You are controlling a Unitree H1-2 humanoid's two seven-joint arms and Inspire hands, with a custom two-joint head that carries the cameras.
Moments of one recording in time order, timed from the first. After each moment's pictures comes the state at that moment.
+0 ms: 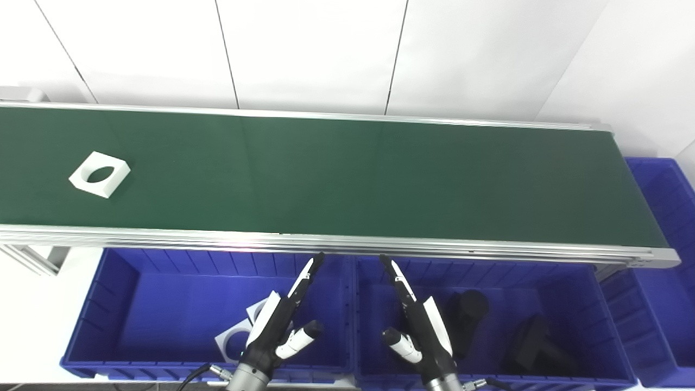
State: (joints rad) left arm 0.15 0.17 -0.57 0.27 0.14 -0.43 0.19; right arm 0.17 -0.19 0.56 0.25 -0.19 -0.42 -0.35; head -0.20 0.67
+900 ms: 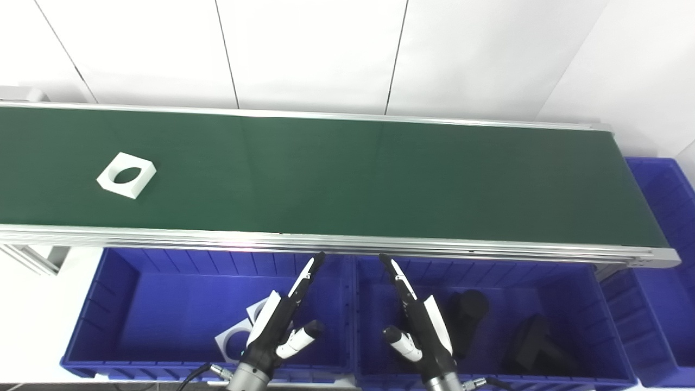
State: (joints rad) left arm 0.15 0.17 -0.57 0.27 0.14 -0.43 0.20; right arm 0.16 -0.19 0.57 0.25 -0.17 -0.42 -0.36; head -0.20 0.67
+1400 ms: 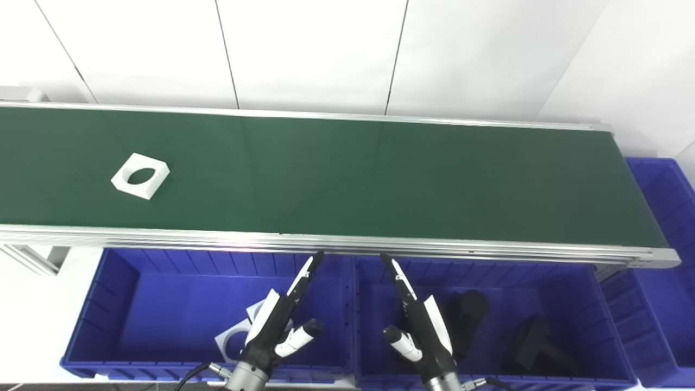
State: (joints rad) left arm 0.14 0.18 -0.58 0.27 0.14 -0.43 0.21; right arm 0.16 -0.19 0.57 0.25 -0.17 -0.42 -0.35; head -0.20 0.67
